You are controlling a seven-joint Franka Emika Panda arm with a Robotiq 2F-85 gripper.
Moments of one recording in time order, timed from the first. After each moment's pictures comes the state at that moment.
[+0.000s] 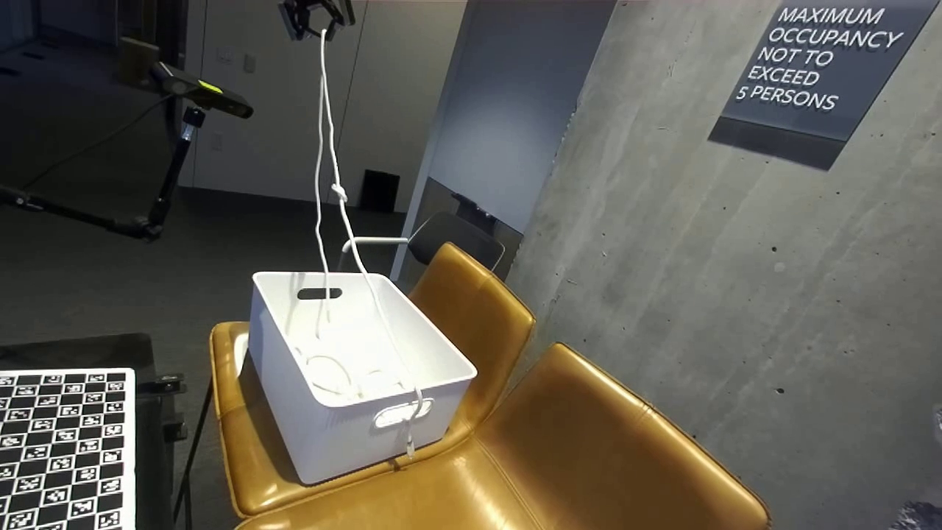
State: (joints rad) arm 0.67 0.43 0.25 -1.02 -0.66 1.58 0.01
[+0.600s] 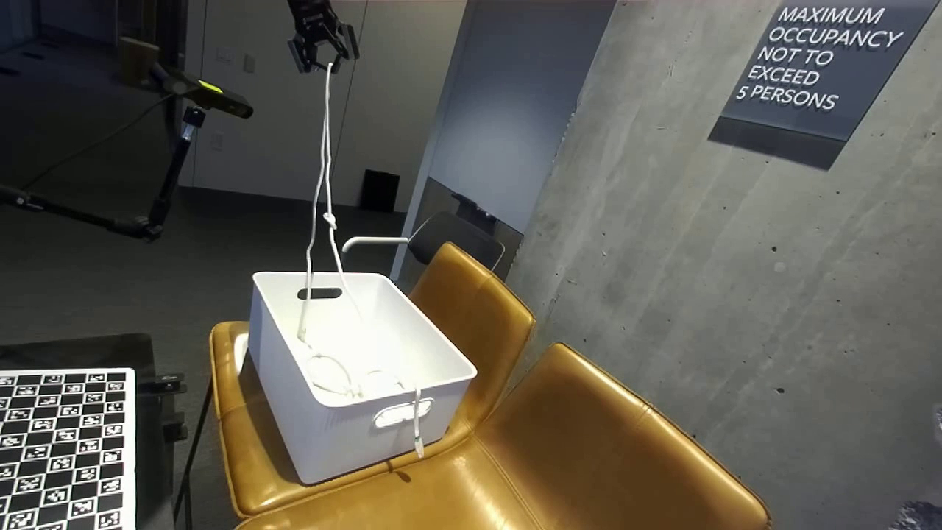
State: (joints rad) arm 0.72 0.59 0.18 -0.89 -0.66 1.58 0.01
